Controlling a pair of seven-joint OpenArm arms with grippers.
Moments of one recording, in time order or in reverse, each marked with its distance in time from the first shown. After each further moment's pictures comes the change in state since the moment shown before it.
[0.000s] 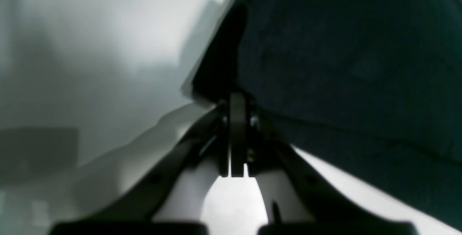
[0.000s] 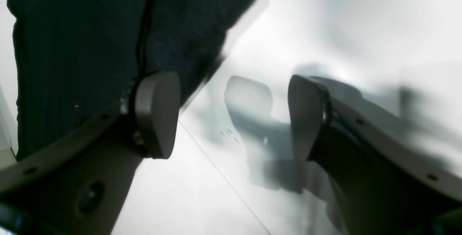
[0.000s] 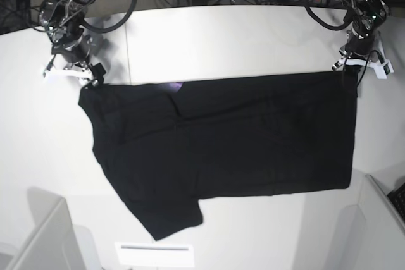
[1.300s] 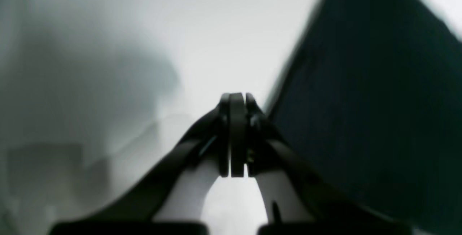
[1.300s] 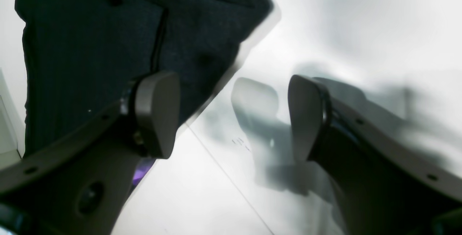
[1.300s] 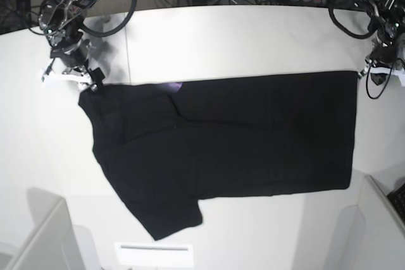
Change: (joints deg) left arm -0.7 -7.6 -2.9 -2.4 -0.4 -3.6 0.2; right arm 1.4 0.1 0.1 0.0 0.0 0.0 0.0
